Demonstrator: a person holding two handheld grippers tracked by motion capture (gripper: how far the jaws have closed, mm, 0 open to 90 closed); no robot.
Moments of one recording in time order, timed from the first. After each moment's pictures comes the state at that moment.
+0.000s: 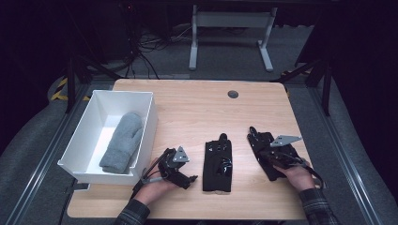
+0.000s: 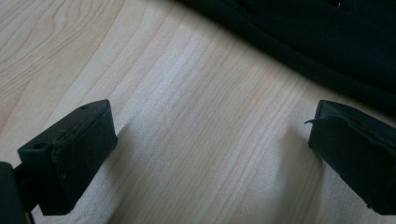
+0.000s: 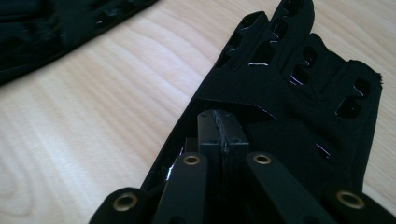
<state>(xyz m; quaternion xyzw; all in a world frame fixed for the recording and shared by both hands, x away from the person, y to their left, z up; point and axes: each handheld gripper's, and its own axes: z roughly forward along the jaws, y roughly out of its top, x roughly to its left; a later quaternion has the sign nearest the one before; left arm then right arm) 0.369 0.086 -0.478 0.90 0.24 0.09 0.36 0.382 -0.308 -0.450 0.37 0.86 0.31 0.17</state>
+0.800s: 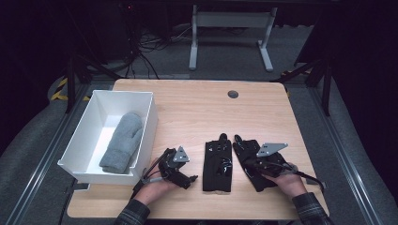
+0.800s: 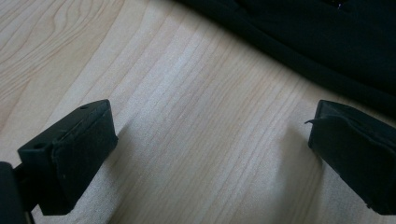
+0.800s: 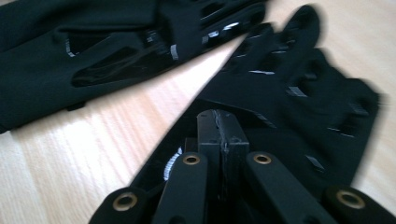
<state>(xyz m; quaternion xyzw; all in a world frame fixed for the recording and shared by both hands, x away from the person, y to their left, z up) 0.369 0.086 -0.478 0.90 0.24 0.09 0.36 0.361 -0.269 -0.446 0.29 0.89 0.33 0.14</state>
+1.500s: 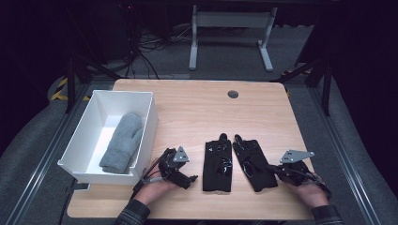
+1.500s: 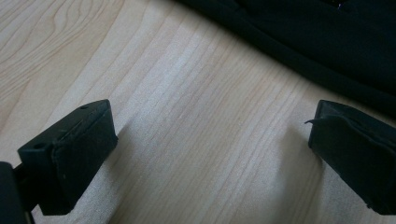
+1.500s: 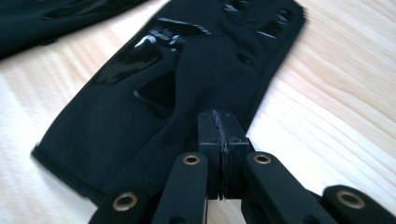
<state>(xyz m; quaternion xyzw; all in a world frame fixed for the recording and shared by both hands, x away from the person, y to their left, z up) 0.369 0.086 -0.478 0.90 0.24 0.09 0.36 0.332 -0.322 -0.449 0.34 0.87 0.32 0.16</state>
